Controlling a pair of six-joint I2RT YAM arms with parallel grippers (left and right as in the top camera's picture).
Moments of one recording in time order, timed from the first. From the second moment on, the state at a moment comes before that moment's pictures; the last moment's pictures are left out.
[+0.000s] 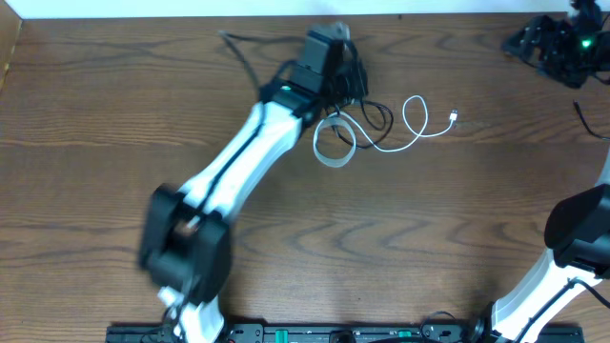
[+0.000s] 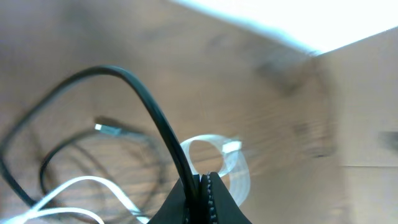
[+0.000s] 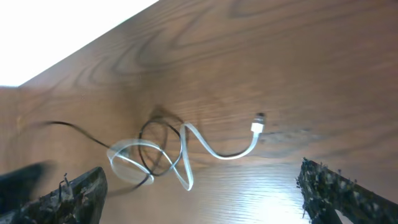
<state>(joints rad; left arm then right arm) -0.49 1.85 1.58 -0.31 0.26 -0.69 -0.31 2.03 2.14 -1.24 -0.59 0.11</state>
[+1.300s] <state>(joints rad) -0.28 1.27 1.60 0.17 0.25 -0.88 0.01 2.03 2.14 -1.30 -1.00 -0.35</state>
